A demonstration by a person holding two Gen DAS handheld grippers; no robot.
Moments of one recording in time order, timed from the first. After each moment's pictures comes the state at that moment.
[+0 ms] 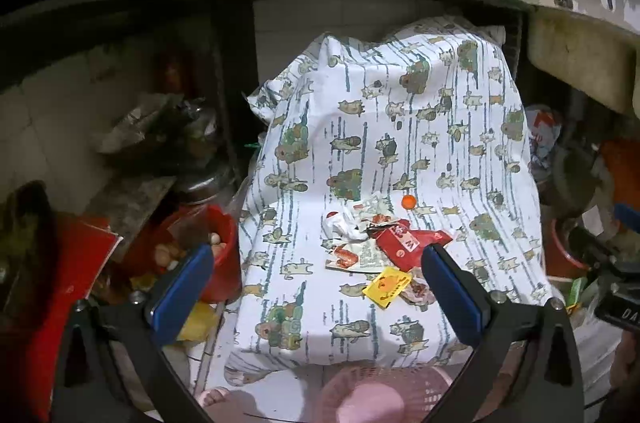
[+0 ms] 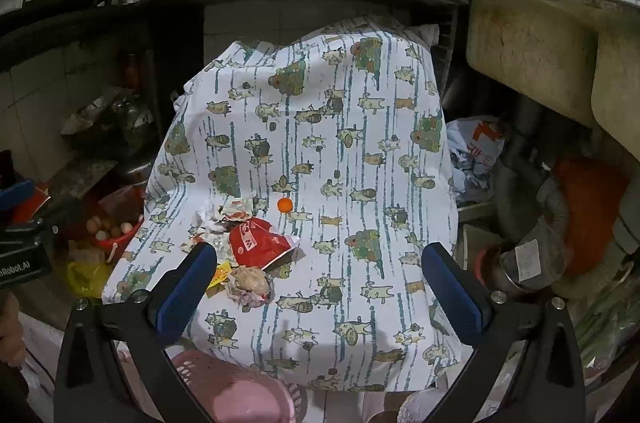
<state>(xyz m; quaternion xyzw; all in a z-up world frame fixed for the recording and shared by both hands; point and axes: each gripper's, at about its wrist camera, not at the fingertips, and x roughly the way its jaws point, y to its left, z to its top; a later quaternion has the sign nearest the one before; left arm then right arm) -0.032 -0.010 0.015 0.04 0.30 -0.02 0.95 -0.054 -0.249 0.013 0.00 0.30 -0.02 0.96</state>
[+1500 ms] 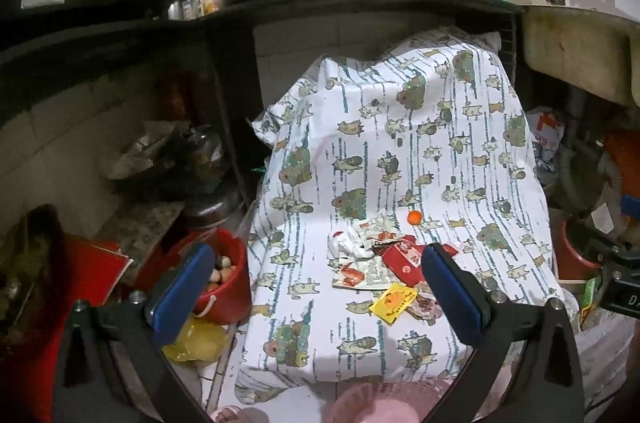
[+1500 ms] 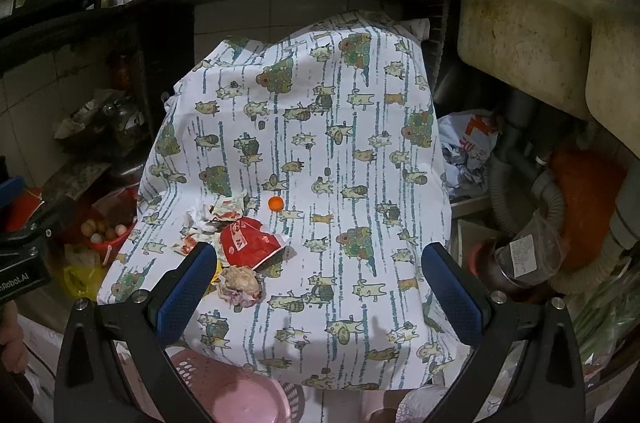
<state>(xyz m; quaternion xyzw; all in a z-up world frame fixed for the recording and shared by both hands) -0.039 -0.025 0.022 0.07 0.26 -0.01 0.96 -0.054 -0.257 0.011 0.00 0.30 -0.03 0.95</state>
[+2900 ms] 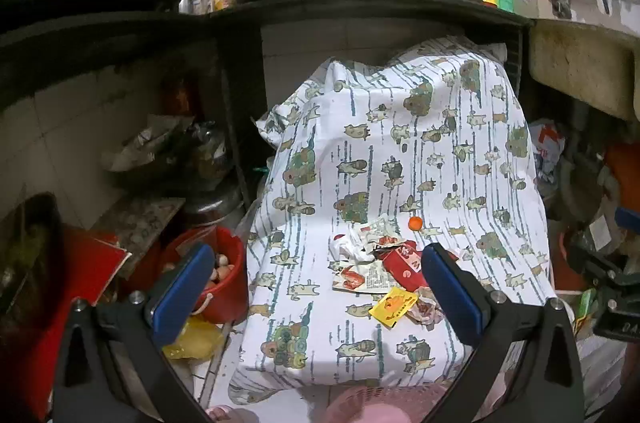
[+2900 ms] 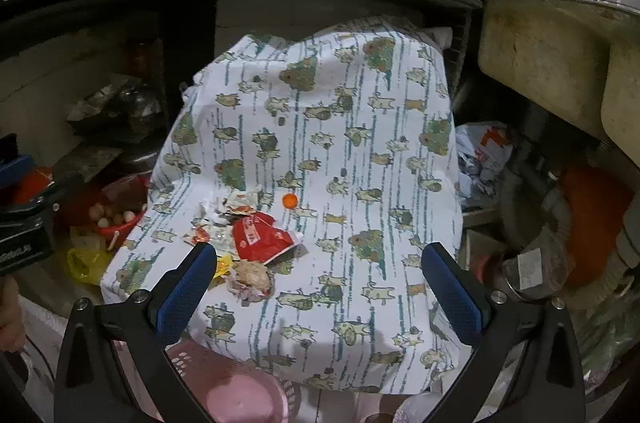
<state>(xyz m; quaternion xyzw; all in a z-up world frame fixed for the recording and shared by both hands) -0.038 -0.010 0.019 0.03 0.26 -0.01 0.97 -0.058 -0.242 0.010 -0.03 0.29 0.00 0.96</state>
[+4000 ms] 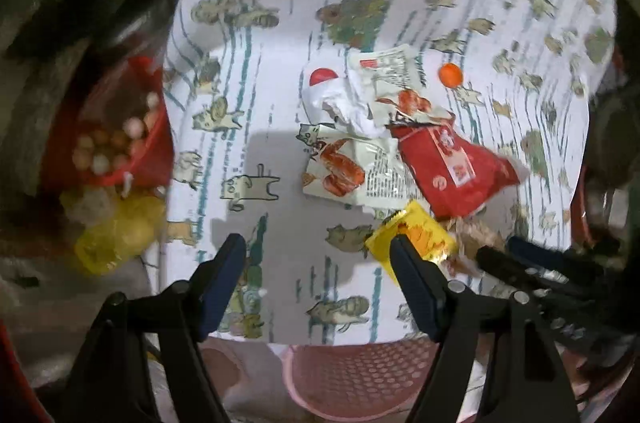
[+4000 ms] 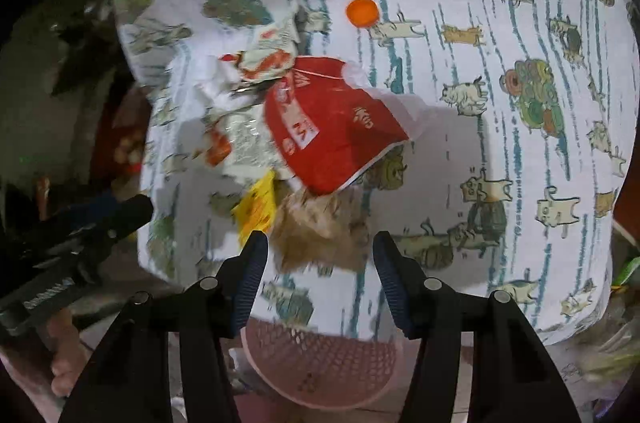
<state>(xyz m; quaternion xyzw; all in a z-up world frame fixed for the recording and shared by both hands) 0.149 -0.015 -0.109 -0.03 0.63 -0.04 0.78 0.129 -0.216 -0.153 0.14 0.64 0.11 0.75</state>
